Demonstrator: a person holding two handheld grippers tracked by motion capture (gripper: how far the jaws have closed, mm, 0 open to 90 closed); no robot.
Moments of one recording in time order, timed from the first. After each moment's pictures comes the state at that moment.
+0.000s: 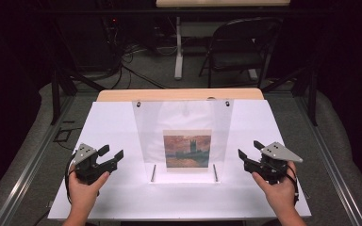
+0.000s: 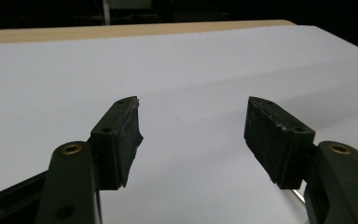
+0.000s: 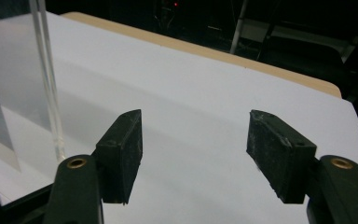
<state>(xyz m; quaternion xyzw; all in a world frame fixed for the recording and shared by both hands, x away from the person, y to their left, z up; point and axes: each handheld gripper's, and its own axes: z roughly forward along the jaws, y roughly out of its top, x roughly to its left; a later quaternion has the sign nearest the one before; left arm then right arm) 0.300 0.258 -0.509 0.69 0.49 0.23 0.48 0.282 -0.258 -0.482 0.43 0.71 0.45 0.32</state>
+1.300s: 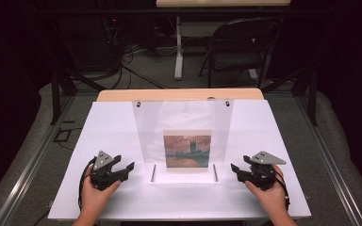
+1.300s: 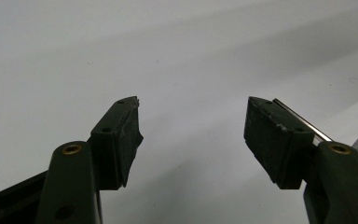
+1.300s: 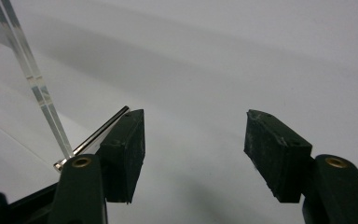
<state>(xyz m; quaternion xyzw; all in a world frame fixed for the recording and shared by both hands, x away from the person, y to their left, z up) 0.306 0.237 -0.552 0.76 0.45 0.21 0.42 0.293 -0.254 -0.543 0.45 0.75 0.42 0.23</state>
